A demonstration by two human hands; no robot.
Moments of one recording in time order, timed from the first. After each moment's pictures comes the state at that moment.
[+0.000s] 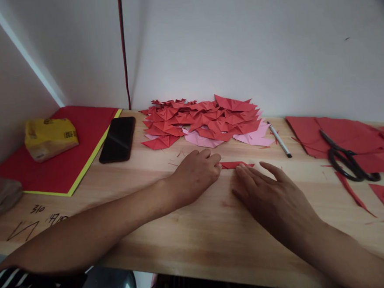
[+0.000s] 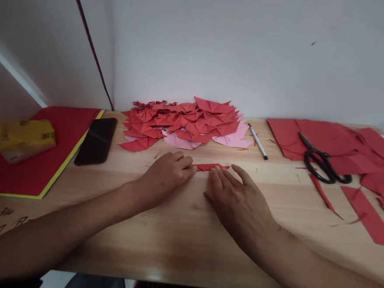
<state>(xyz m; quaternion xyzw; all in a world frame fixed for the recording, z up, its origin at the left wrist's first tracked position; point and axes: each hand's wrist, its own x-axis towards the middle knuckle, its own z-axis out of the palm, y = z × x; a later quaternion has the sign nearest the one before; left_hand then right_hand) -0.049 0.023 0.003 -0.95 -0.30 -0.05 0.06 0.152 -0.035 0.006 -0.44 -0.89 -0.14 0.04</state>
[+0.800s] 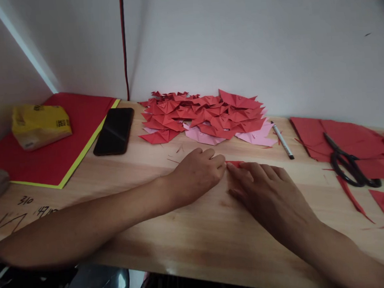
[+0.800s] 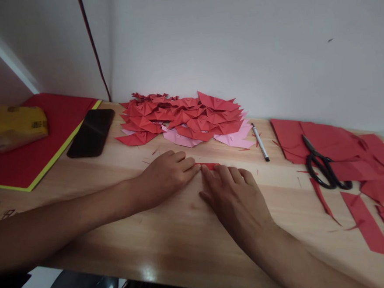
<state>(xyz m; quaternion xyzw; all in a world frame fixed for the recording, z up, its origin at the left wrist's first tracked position) -0.047 0.020 -0.006 -0.95 -0.27 -0.11 0.11 0.149 -0.031 0.007 -0.46 -0.87 -0.16 0.03</state>
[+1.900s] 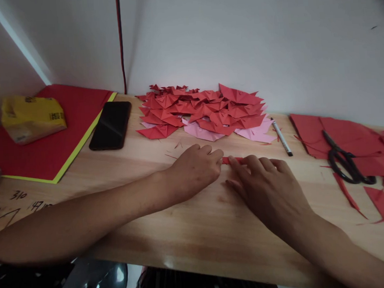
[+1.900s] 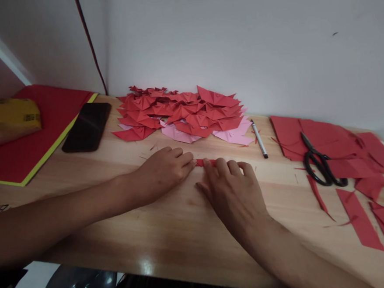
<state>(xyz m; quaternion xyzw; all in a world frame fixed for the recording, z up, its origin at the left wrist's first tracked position) -0.045 0.019 0.001 -0.95 -0.29 -0.06 0.09 0.141 -0.028 0.014 -0.51 -0.84 -0.17 -0.06</state>
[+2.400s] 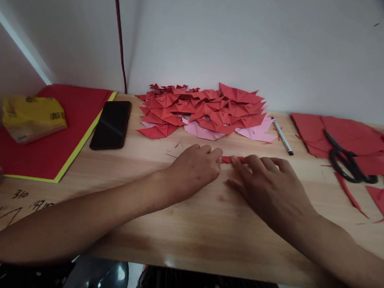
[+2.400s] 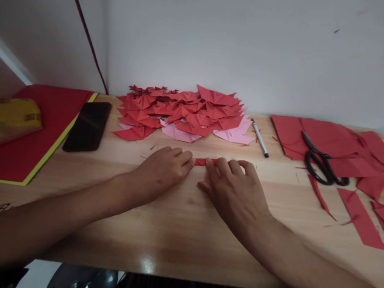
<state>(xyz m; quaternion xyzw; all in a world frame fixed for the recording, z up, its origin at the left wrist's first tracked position) -0.046 0.018 0.003 -0.95 -0.30 -0.03 0.08 0.144 -0.028 0.012 -0.50 -0.85 -0.19 -0.05</state>
